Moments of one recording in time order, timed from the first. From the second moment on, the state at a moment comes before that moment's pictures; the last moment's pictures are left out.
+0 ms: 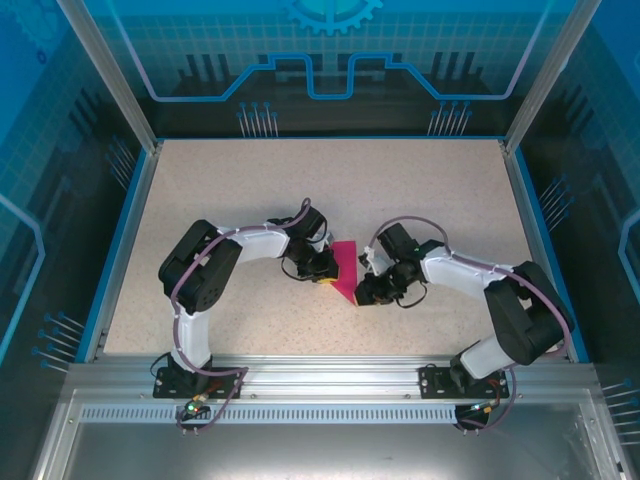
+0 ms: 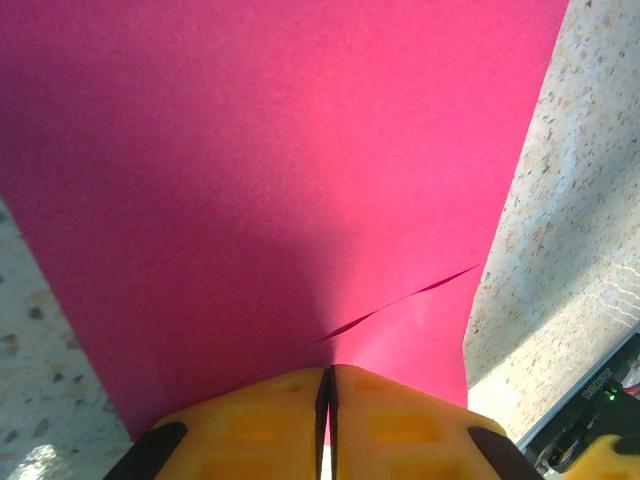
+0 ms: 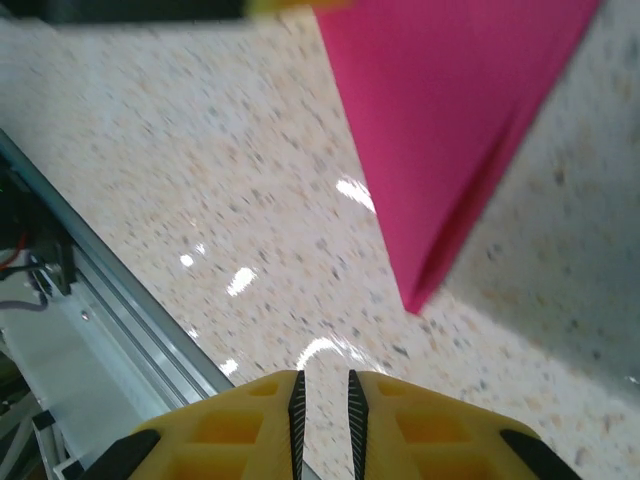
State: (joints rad) left arm -0.57 1.97 1.15 -0.42 0.56 -0.67; right arm 0.52 1.51 0.79 -0.56 -0.63 0.33
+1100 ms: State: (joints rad) left arm -0.67 1.81 1.08 -0.42 0.50 -0.77; right arm 0.54 1.75 0.86 -0.50 -0.57 0.40
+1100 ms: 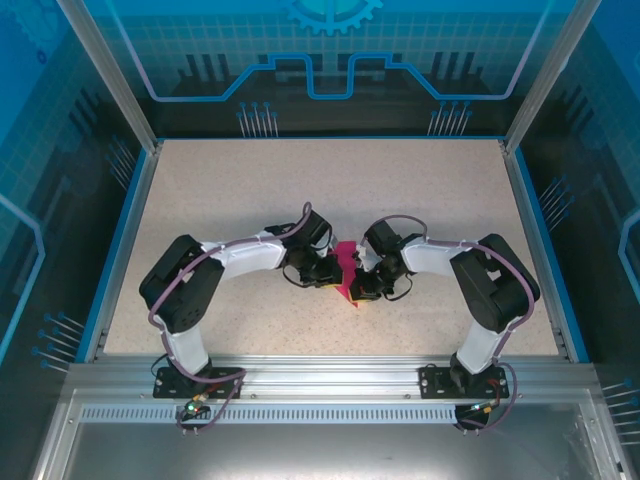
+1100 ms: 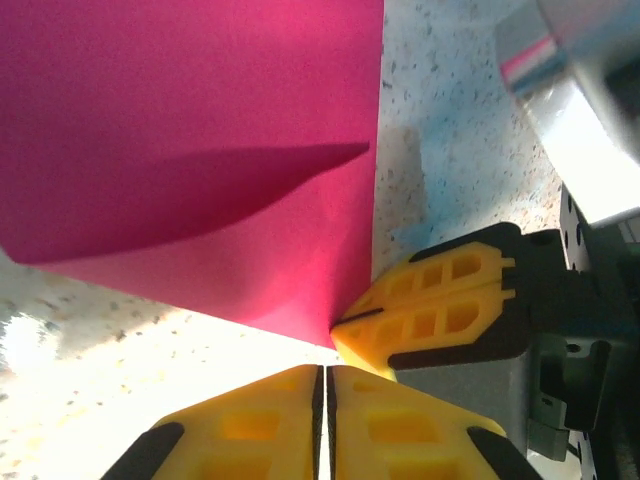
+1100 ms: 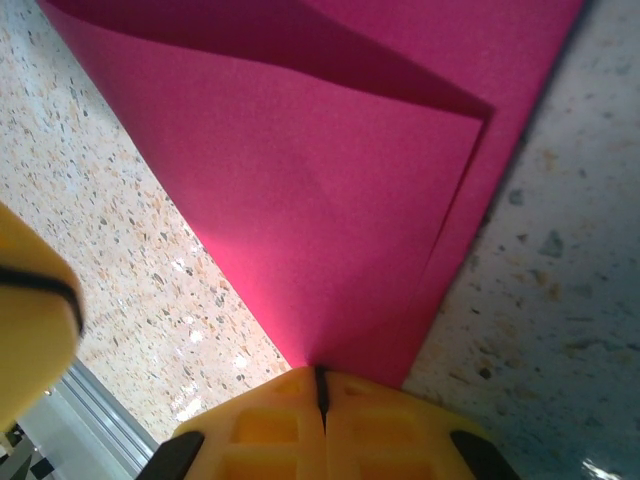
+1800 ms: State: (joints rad) left arm -0.69 1.91 1.08 -0.34 0.55 -0.83; right arm 0.54 1.75 0.86 -0.50 -0.57 0.40
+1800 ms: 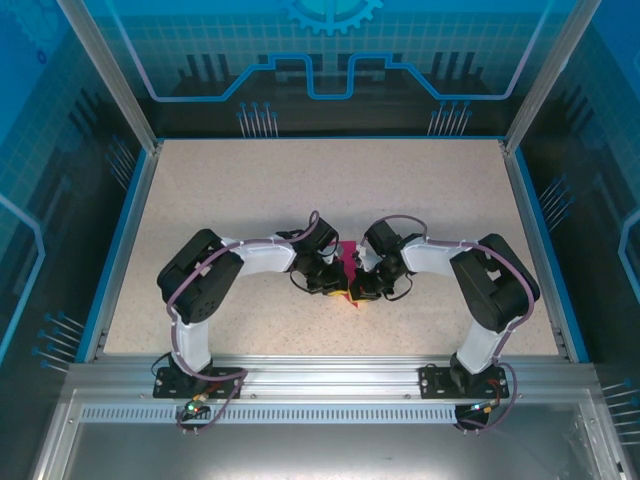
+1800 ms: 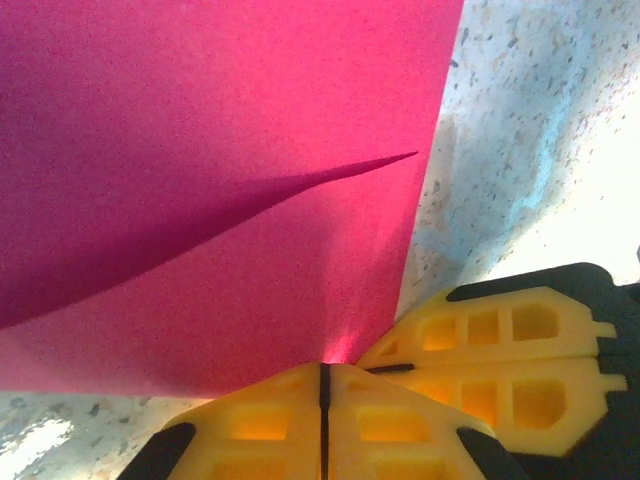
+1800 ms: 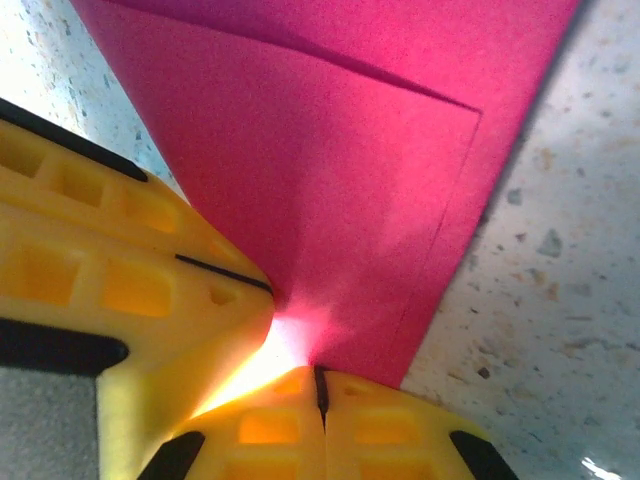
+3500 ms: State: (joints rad) left arm -0.36 1.60 0.90 -0.36 0.53 -0.72; right arm 0.52 1.58 0.91 -0.57 -0.44 0.30
